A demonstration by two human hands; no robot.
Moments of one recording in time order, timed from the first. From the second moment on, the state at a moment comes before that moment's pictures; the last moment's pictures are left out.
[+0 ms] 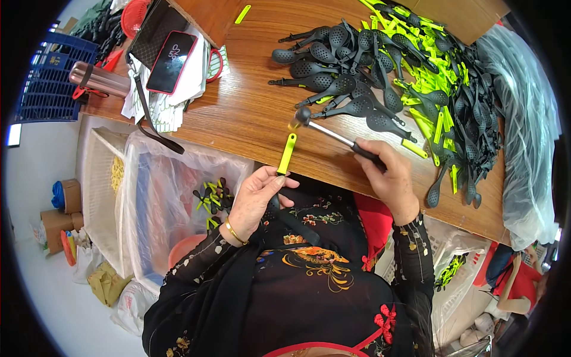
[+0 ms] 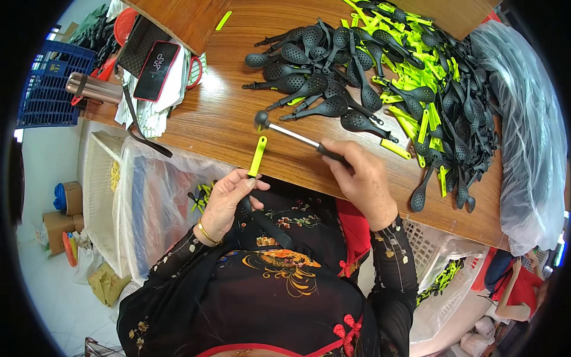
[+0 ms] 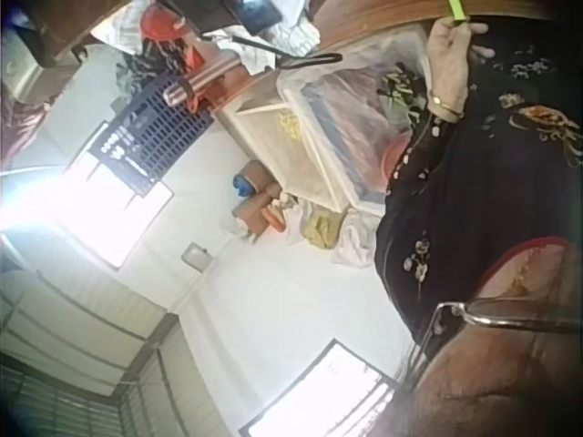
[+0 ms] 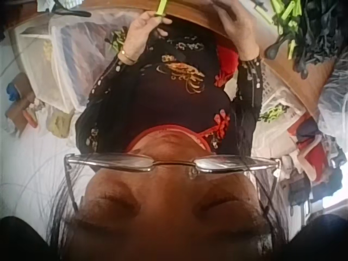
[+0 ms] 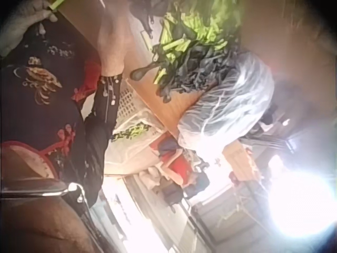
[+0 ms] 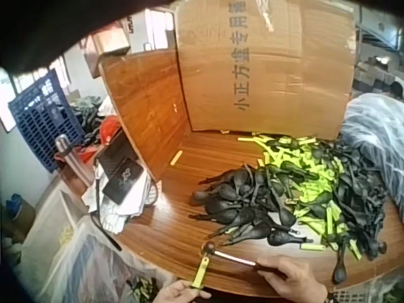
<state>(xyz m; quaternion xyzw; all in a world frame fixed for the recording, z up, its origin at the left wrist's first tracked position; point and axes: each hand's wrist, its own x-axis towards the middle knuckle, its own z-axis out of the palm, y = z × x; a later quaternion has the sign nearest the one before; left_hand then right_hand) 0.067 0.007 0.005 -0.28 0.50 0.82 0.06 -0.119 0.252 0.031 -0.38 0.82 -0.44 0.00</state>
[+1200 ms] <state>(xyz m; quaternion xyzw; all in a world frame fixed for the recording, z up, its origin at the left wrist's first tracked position) 0.041 0.031 0.061 -0.03 0.83 0.55 -0.04 -0.099 0.207 0.053 -0.42 0.63 -0.63 0.16</state>
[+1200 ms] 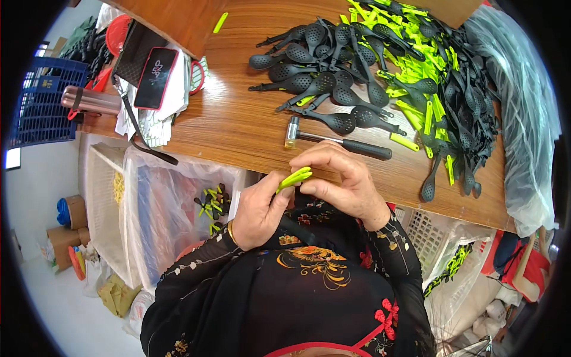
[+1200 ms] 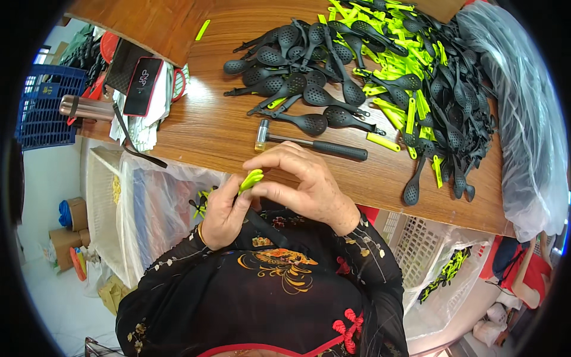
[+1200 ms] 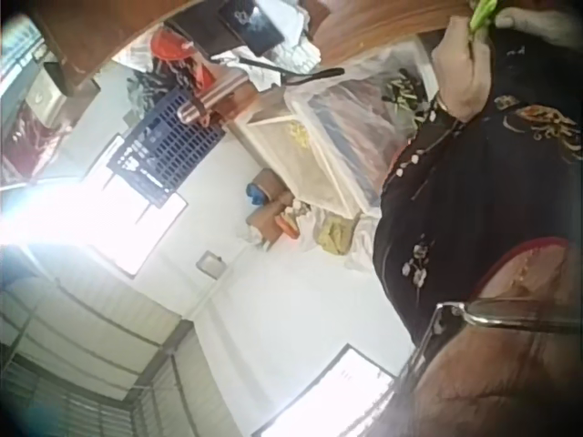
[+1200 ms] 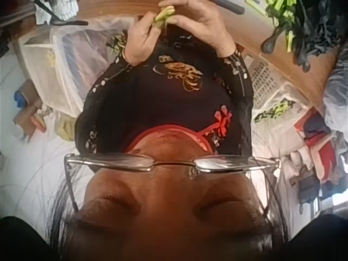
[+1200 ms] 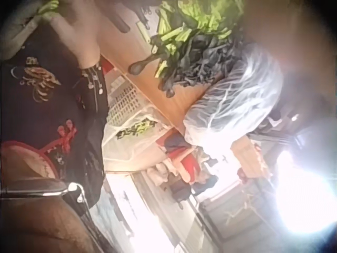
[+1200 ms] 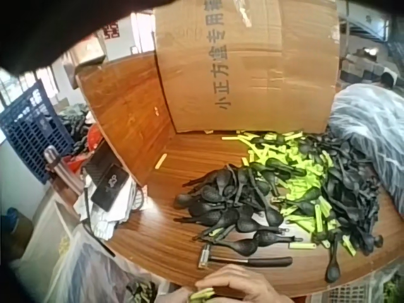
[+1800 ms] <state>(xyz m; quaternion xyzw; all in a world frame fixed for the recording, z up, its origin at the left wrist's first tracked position) 0.051 0.014 0.047 -0.04 0.88 0.47 -0.01 -0.089 0.196 0.039 -0.48 0.66 -0.56 0.14</state>
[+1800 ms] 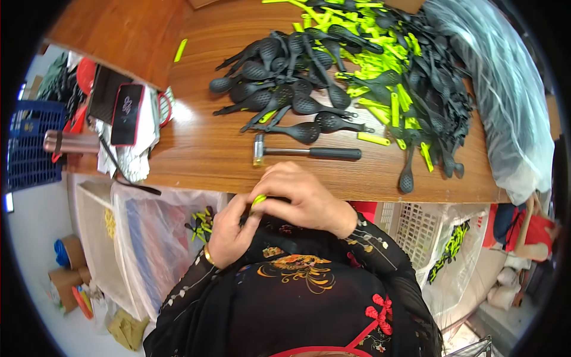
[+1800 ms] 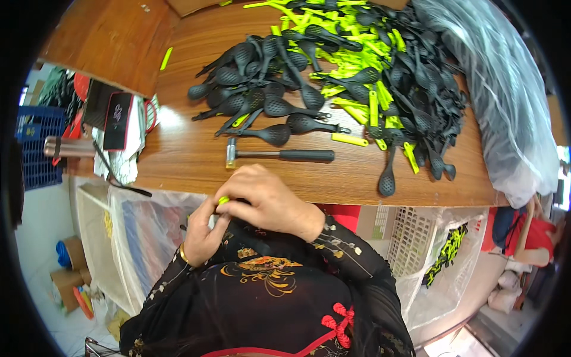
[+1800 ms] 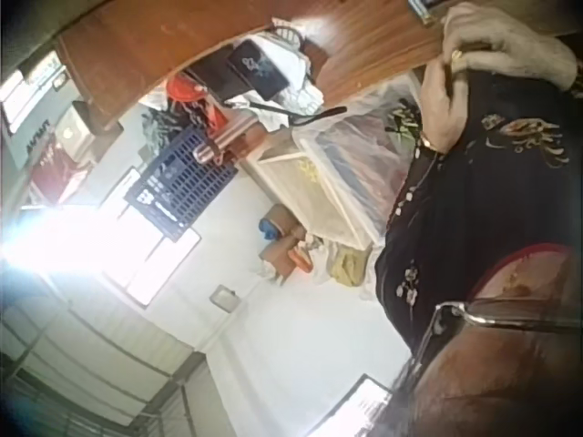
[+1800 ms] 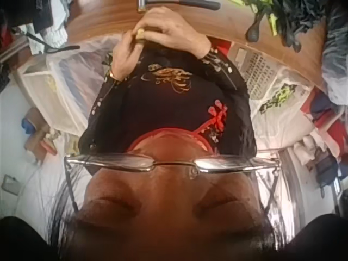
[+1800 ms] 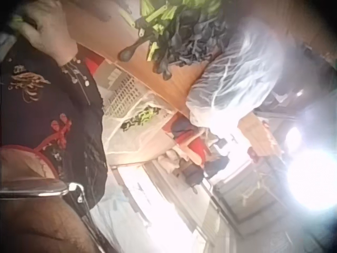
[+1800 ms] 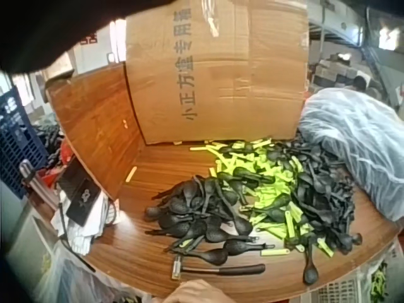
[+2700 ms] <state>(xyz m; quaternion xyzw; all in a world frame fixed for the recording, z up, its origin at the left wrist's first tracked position) 0.006 0.051 0.076 0.04 0.88 0.43 -0.18 -0.089 0.223 0.050 -0.35 0.64 -0.68 0.09</state>
